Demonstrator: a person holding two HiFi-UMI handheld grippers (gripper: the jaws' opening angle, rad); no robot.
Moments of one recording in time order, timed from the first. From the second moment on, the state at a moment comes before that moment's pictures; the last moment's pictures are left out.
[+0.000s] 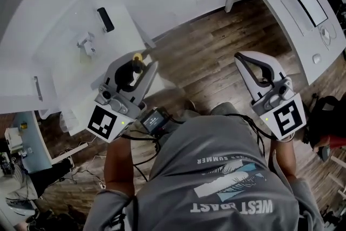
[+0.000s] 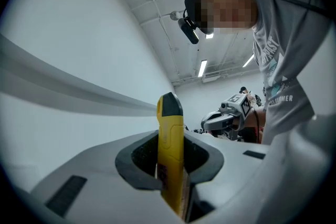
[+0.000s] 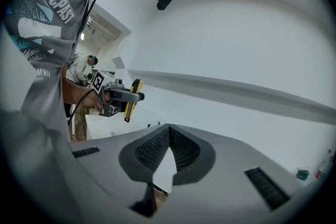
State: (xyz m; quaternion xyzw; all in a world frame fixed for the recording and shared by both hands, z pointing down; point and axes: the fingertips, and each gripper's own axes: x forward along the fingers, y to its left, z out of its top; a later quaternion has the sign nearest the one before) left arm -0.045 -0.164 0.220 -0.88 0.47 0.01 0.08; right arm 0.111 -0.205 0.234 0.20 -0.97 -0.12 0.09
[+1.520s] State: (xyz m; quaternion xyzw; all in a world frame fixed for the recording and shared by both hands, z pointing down) left arm -0.235 -0.263 0.205 -0.70 0.71 -0.05 0.06; right arm 0.031 -0.323 0.283 0.00 -0.99 -0.06 0.09
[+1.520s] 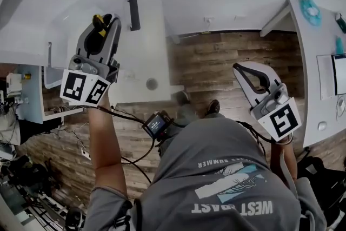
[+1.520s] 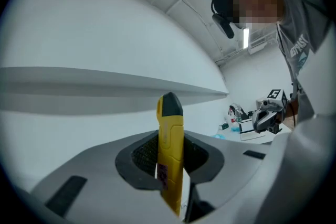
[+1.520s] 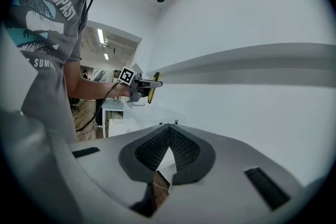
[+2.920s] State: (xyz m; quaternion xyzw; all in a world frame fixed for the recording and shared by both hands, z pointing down) left arm -0.589 -0.176 0.471 -0.53 0.79 -0.17 -0.26; right arm -0.078 -0.318 0.313 0.01 -0.99 -0.04 0.16
